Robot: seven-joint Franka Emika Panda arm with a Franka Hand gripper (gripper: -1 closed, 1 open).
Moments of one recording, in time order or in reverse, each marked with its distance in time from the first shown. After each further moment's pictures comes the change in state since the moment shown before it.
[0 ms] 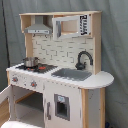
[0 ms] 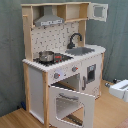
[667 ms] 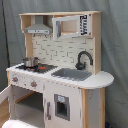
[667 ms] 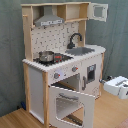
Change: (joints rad) arm -0.148 0.000 -0.066 0.129 -0.063 0.077 0.002
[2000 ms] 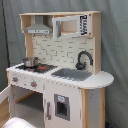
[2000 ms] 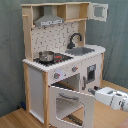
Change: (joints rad) arm -0.240 -0.002 0.057 0.269 -0.001 0.119 0.218
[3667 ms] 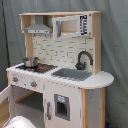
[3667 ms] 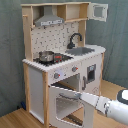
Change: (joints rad) arm -0.228 -0.010 0.084 0.183 -0.007 0.067 0.468
